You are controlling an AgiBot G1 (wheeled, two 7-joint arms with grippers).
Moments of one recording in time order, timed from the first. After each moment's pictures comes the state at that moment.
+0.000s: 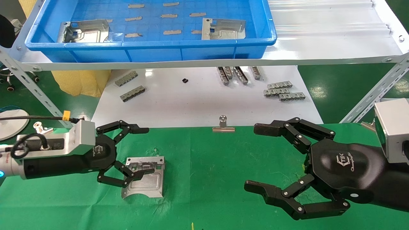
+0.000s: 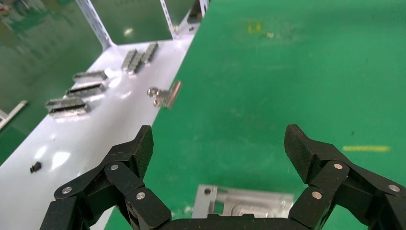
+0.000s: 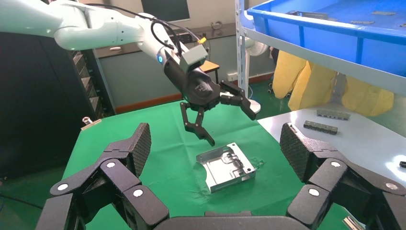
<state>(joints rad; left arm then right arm) -1.48 0.85 0.66 -0.45 0.98 1.56 0.48 1.07 -0.55 -0.39 1.22 -0.63 -1.41 0.11</state>
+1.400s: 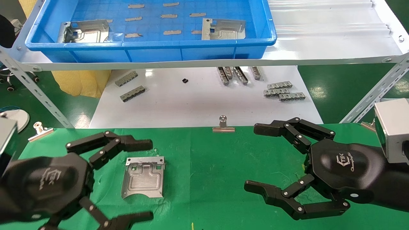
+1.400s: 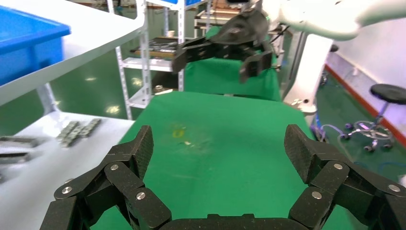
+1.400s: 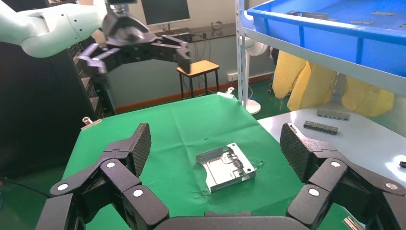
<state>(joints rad) -1.08 0.62 0.29 -1.27 0.73 1.50 -0.17 1.07 -0.55 -0.39 1.22 -0.63 -1.41 0.11</state>
